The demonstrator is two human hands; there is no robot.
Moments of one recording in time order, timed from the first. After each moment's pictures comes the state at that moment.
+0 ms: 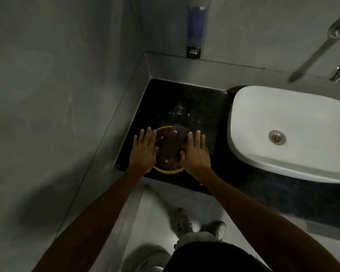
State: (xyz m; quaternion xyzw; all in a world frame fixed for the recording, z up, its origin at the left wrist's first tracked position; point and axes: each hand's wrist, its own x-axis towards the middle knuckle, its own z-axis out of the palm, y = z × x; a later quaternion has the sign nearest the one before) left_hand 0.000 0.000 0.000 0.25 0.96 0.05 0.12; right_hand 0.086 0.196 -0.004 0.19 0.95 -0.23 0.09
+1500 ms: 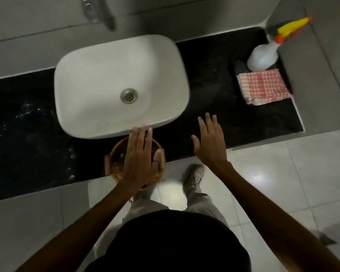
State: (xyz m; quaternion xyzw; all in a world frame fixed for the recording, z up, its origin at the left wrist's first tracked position) left_hand 0.320 0.386 -0.001 0.45 0.88 0.12 0.07; right_hand 0.469 0.593 -0.009 0.39 0.90 -0.21 -0.02
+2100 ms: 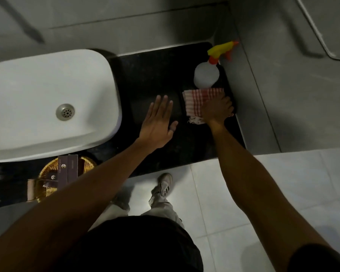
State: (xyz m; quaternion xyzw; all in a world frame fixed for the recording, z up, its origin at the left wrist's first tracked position) left_hand 0.386 0.700 -0.015 0.55 0.82 0.09 0.13; right_hand 0.507 0.902 -0.030 0.64 0.75 -0.18 0.03
